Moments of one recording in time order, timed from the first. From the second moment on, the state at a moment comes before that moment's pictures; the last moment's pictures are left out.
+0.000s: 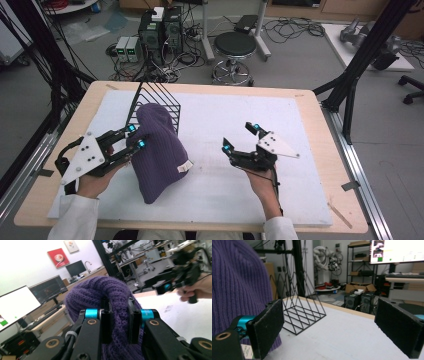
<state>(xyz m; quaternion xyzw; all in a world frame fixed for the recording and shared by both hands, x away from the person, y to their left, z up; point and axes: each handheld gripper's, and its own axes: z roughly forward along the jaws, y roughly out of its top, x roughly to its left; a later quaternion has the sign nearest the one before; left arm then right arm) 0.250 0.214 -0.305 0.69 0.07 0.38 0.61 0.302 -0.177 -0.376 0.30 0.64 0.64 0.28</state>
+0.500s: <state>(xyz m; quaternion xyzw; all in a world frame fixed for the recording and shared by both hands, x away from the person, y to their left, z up) 0.263 0.214 -0.296 0.71 0.03 0.35 0.60 0.332 -0.119 -0.366 0.26 0.69 0.64 0.23</state>
